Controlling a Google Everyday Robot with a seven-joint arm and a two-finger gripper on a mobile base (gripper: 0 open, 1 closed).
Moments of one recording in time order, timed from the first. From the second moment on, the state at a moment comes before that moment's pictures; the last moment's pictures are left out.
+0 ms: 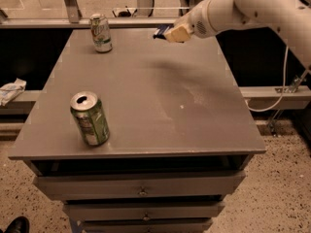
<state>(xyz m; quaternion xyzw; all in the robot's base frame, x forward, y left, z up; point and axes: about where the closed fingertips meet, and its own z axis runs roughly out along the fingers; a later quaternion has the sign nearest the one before) 0.740 -0.091 0.947 -0.43 0.75 0.10 0.49</state>
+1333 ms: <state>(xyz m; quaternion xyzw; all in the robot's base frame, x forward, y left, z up) 0.766 0.068 0.895 -0.42 0.73 0.24 0.48</state>
